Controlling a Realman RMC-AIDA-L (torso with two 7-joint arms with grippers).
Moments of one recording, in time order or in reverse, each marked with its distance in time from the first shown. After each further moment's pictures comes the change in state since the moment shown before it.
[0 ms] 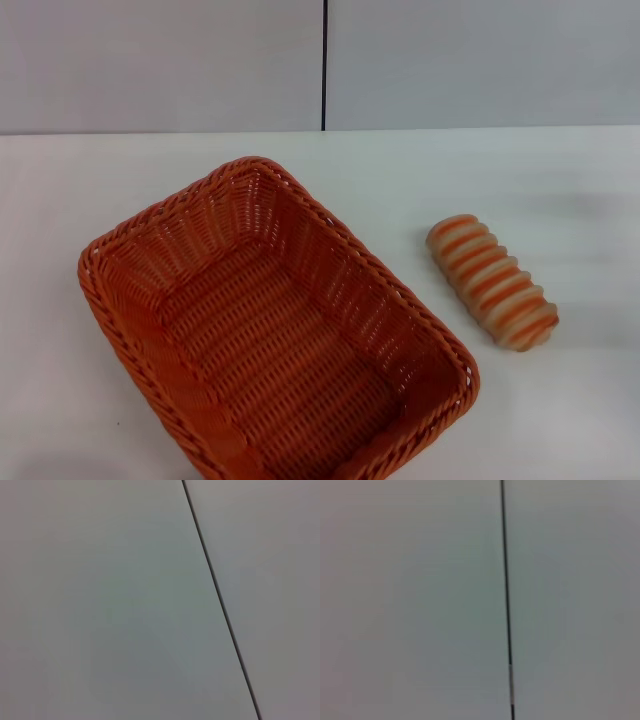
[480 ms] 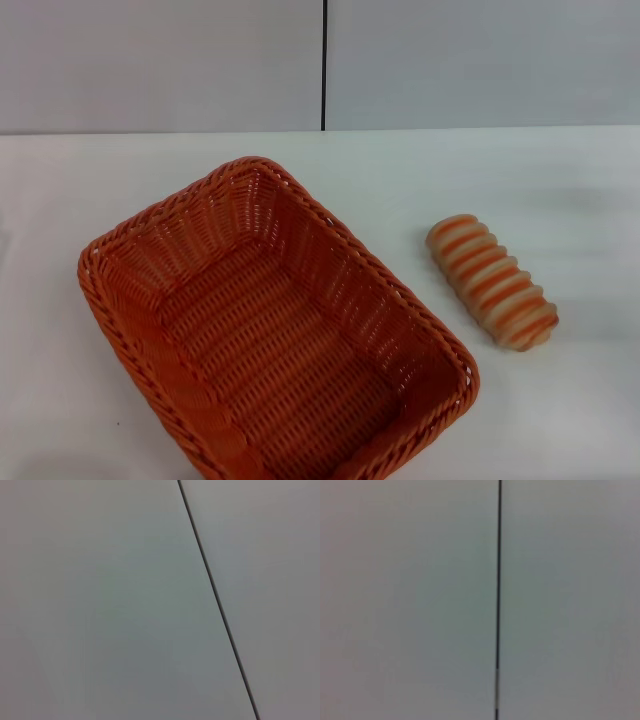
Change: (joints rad) left arm -0.004 -0.005 -0.005 -0.049 0.008 0.039 0.013; right arm 0.016 -0.003 0.011 -0.004 0.006 0.009 0.005
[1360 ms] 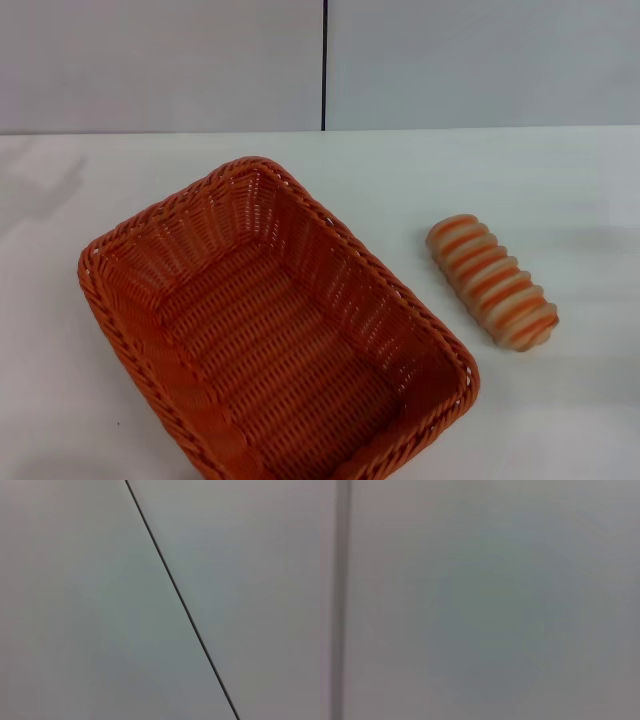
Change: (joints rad) left arm 0.000 0.011 0.384 0.889 0.349 -0.130 -0.957; right arm -0.090 0.001 0.010 0.070 -0.001 -0.191 0.111
